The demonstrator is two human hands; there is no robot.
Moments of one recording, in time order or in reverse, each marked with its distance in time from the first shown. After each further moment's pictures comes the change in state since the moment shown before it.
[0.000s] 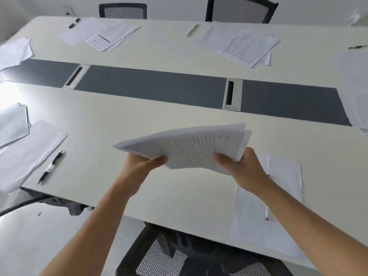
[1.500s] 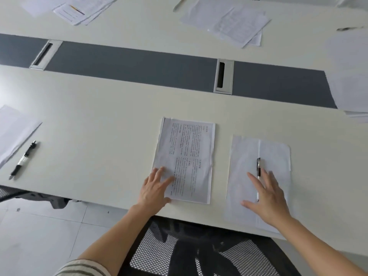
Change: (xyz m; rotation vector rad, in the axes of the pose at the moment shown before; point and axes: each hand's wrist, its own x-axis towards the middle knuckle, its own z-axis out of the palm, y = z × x) left_hand -0.023 -0.158 0.014 1.426 -0.464 -0.025; right_hand -0.086 0.162 -0.062 -1.147 -0.072 0.394
